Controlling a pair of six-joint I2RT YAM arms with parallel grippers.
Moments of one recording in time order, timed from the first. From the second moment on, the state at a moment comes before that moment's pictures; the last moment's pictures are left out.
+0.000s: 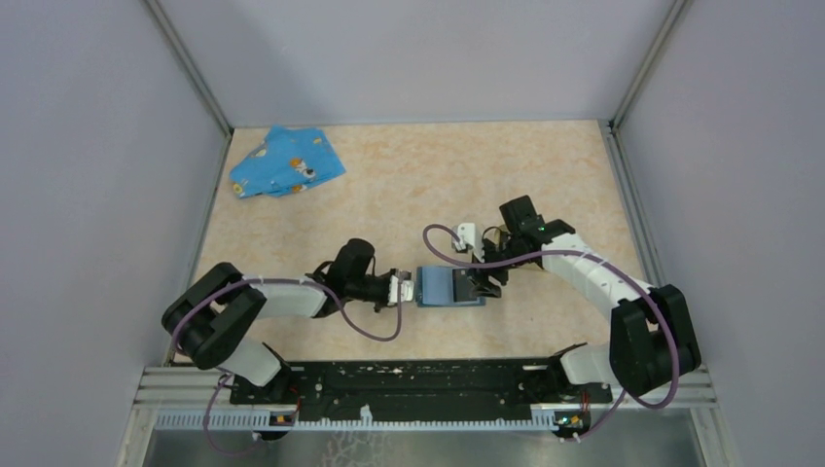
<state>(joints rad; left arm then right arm) -0.75 1.54 0.49 0.41 0.69 0.74 0.39 1.32 0.83 -0.68 -0.72 -0.91</state>
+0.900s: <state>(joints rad) -0.75 1.37 0.30 0.74 0.49 0.06 0.37 1.33 0.83 -0.64 -0.69 -0.86</state>
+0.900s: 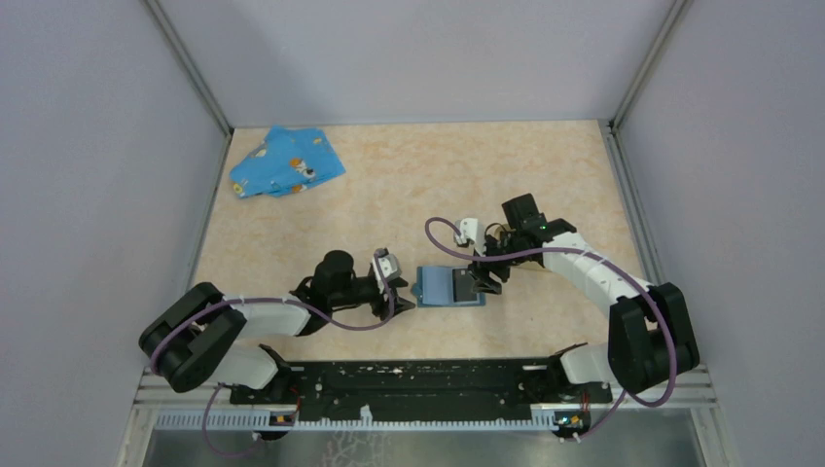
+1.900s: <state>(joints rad) -0.79 1.59 0.73 -0.01 0.49 0.96 0.34 1.34 0.83 -0.65 -0.68 -0.86</state>
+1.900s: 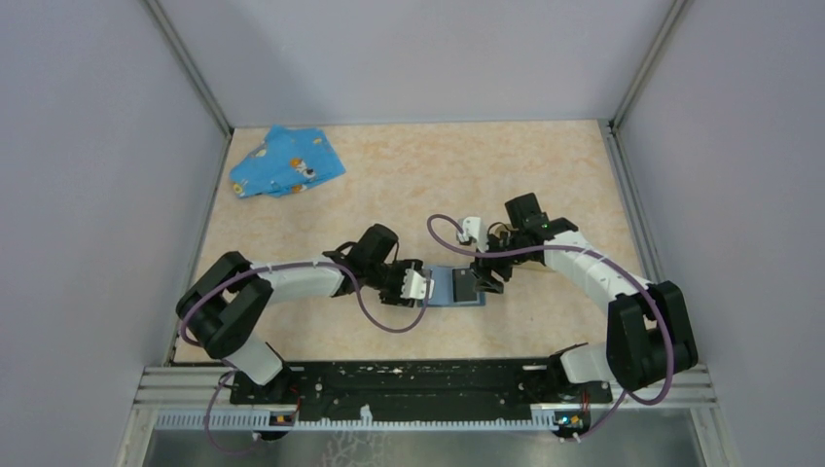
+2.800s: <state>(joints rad) -0.81 1.68 0.85 -0.11 0.50 1.00 0.32 1.34 0.83 -0.65 -0.69 -0.84</state>
